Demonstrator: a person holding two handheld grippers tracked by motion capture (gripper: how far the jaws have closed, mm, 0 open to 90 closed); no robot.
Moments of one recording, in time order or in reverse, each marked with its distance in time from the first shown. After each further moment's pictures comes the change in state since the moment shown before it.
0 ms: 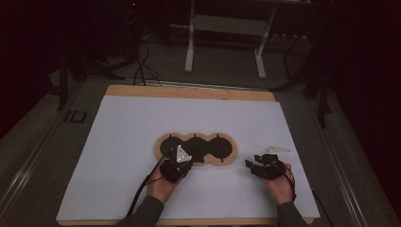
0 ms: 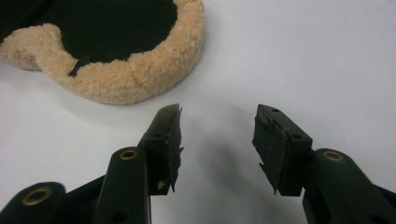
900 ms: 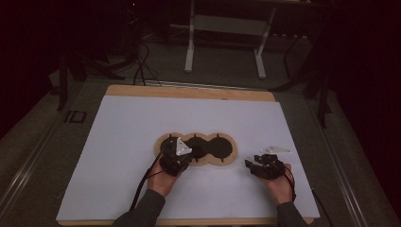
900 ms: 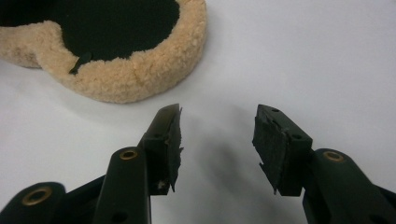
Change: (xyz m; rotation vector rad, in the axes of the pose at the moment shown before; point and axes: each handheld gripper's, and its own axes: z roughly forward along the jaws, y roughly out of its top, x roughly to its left) left arm 0.007 0.025 -0.015 -0.056 0.028 -0.004; right arm 0.001 0.000 0.001 0.003 0.003 -0.008
